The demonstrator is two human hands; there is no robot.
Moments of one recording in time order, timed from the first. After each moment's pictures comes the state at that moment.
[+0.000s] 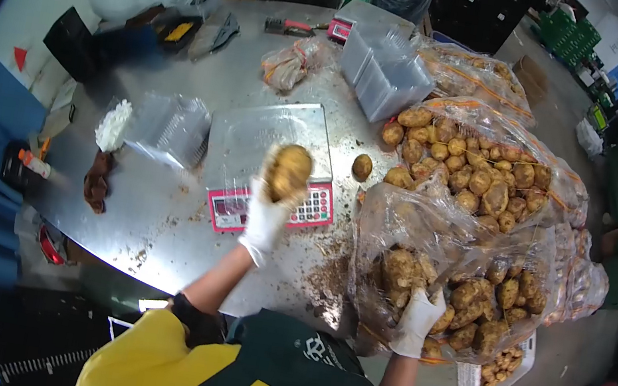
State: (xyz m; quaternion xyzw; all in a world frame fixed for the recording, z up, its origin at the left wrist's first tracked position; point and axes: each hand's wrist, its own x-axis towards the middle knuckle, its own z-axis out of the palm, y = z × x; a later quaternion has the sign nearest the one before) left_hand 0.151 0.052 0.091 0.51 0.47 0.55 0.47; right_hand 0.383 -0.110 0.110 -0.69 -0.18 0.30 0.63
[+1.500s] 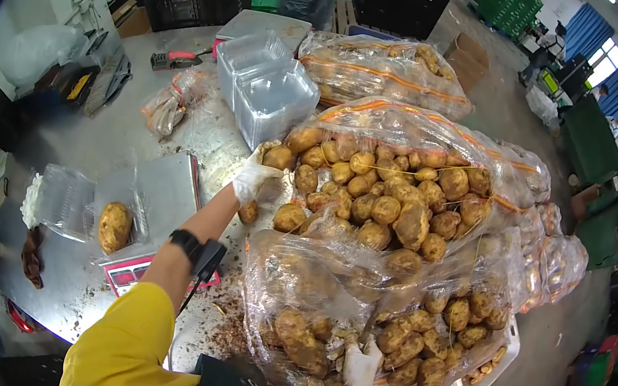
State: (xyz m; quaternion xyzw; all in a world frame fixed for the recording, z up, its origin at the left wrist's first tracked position) left_hand 0.384 0.300 -0.037 0.45 0.37 0.34 0.74; right_hand 0.504 -0.106 0.080 -0.75 -0.07 0.43 0.50
